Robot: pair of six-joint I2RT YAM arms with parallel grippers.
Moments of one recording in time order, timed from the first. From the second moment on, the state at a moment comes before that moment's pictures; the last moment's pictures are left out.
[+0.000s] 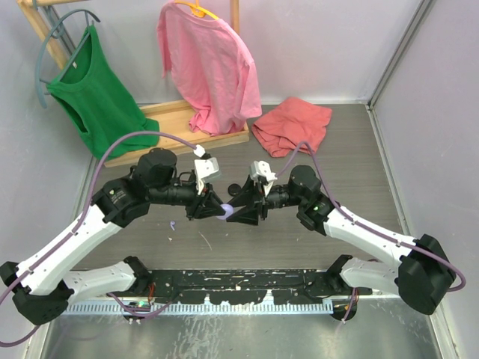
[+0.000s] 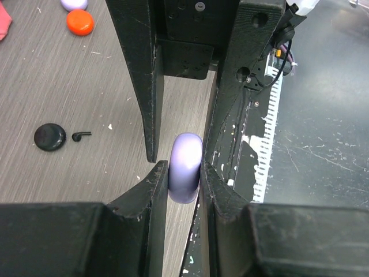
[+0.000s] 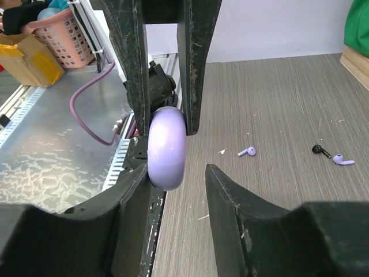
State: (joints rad) left arm -0.81 1.01 1.20 -0.71 0.55 0.08; right arm 0.75 1.12 0.66 0.50 -0.94 0.17
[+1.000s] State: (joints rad) left arm -0.84 0.86 1.03 -0.56 0.43 0.00; right arm 0.77 1.10 0.57 0.58 -0.85 0.11
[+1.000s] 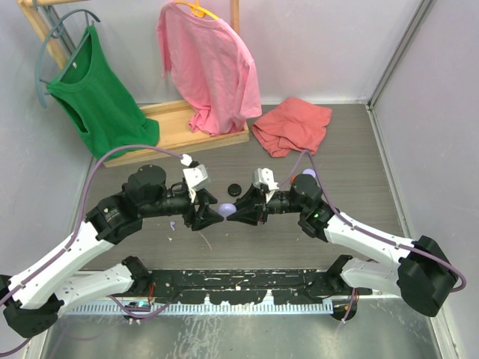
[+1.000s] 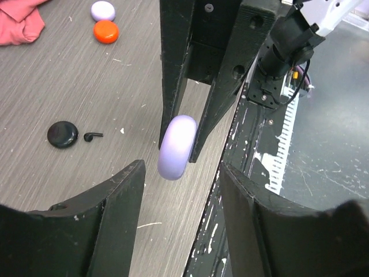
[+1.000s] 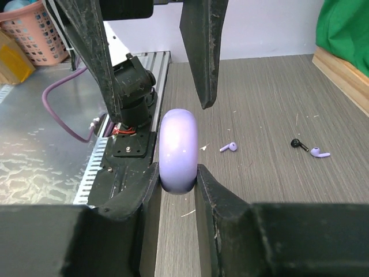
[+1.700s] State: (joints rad) left arm -0.84 0.89 0.96 -0.42 0.30 -0.11; right arm 0.77 1.07 0.52 0.69 -0.80 0.14
